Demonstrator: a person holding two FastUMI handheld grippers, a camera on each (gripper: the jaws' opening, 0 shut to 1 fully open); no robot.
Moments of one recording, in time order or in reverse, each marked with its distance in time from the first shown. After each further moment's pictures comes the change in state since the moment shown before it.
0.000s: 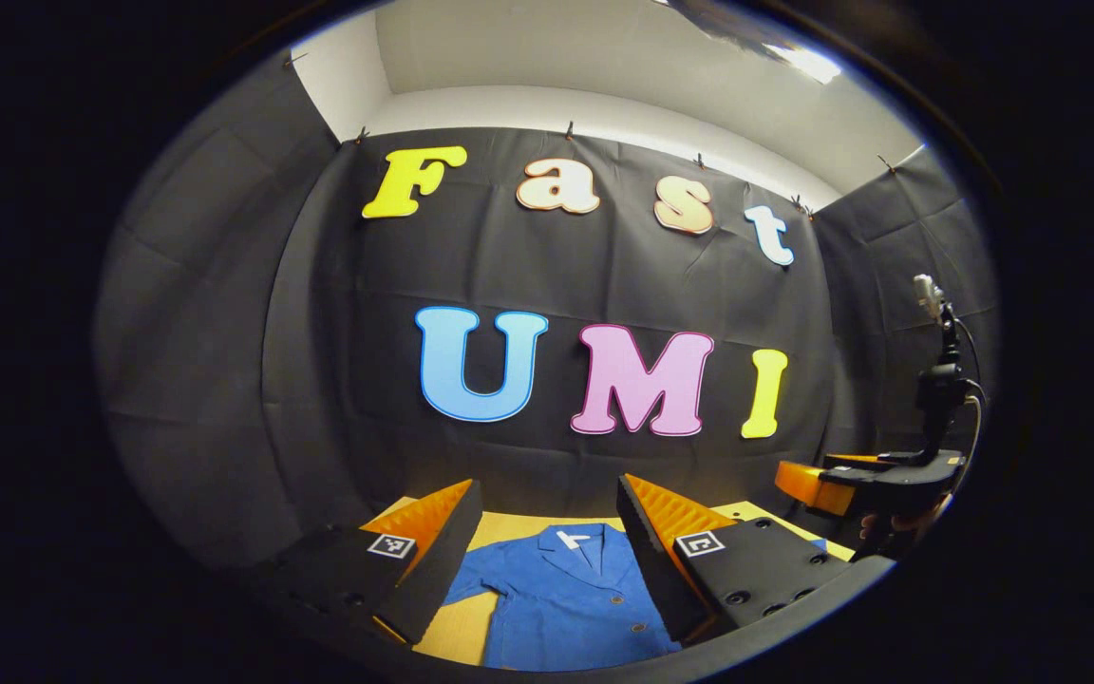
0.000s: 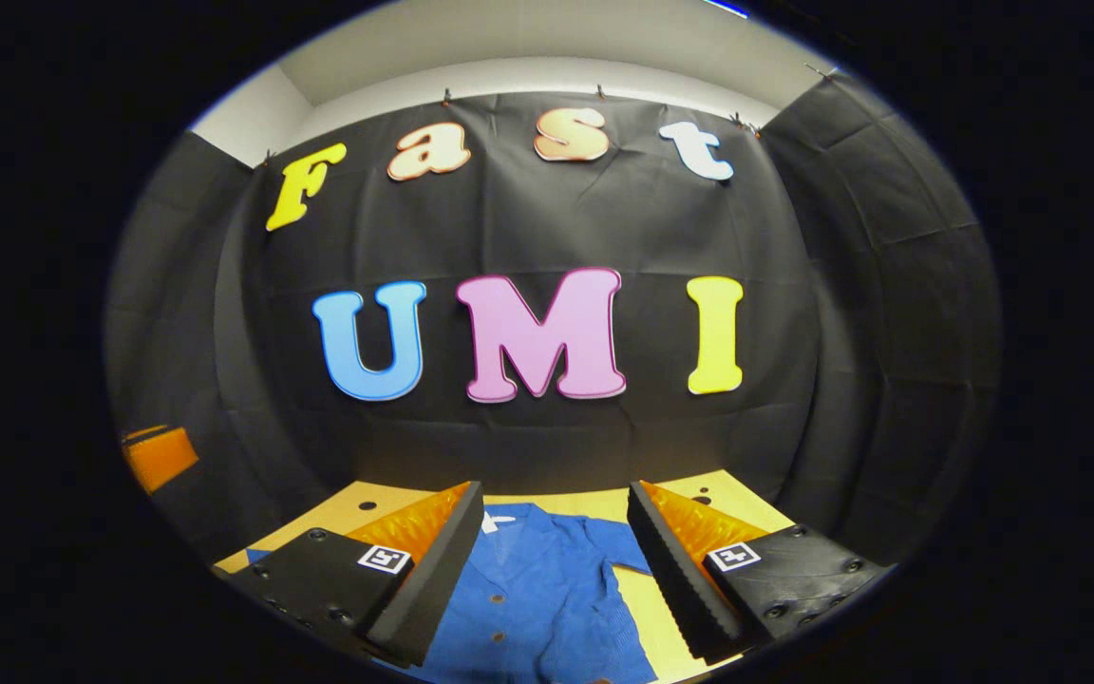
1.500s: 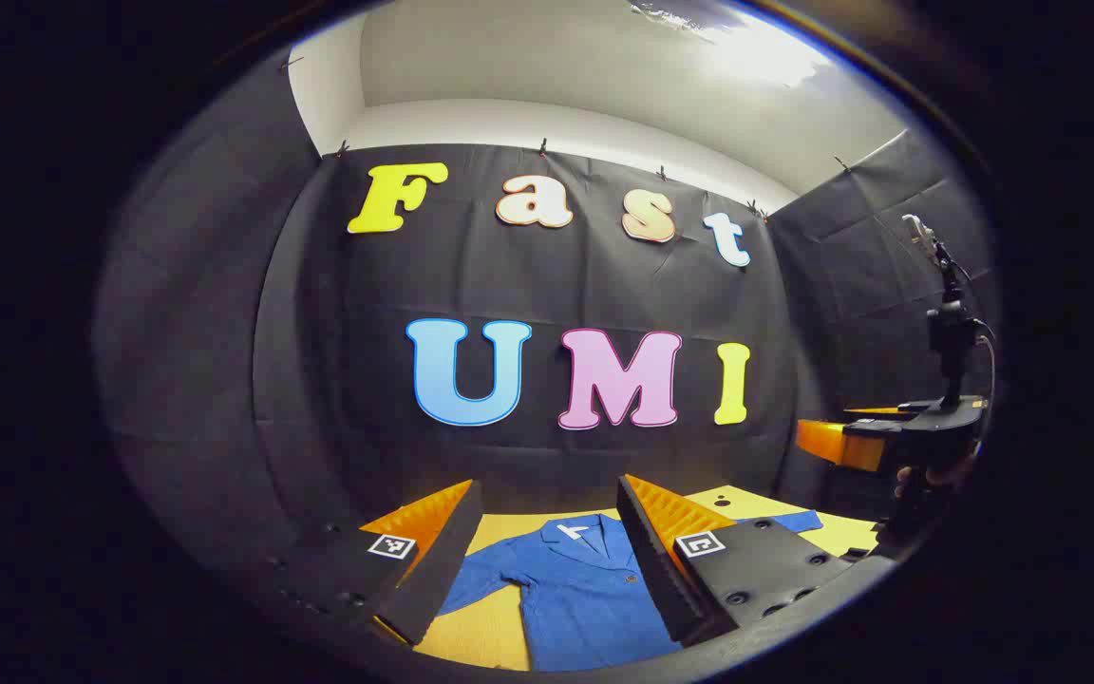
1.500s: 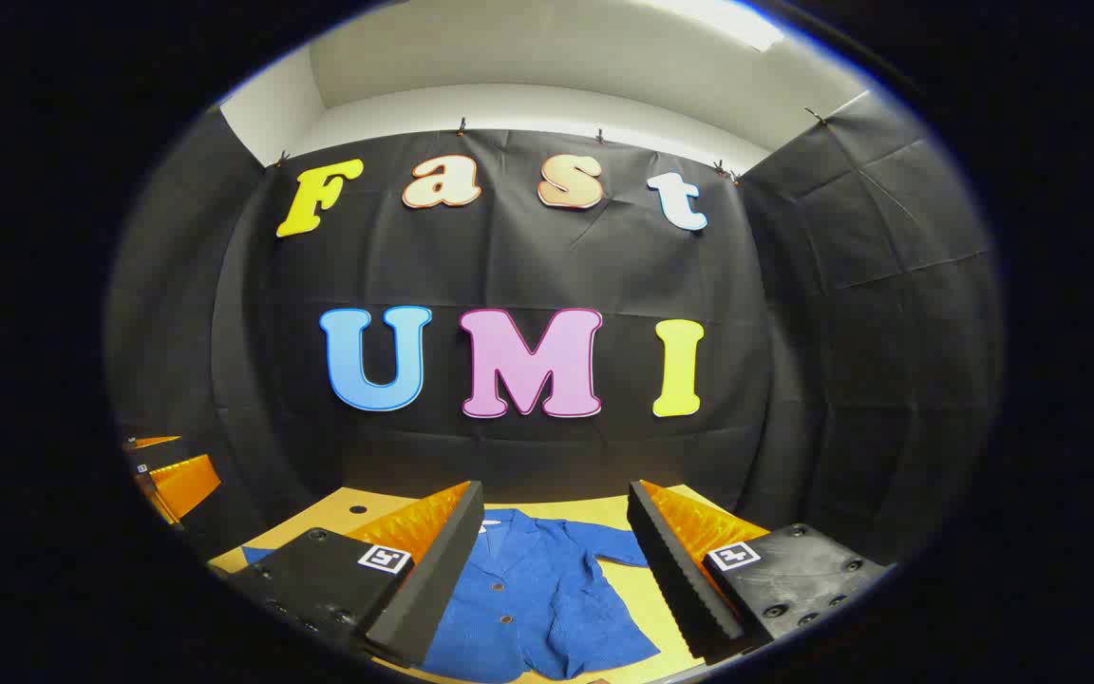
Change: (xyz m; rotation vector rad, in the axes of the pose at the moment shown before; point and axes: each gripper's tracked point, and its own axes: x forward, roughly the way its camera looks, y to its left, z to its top) left arm -0.061 0.054 -0.027 0.049 -0.029 -0.121; right arm -0.124 0.063 0.019 -0.075 -0.151 -0.089
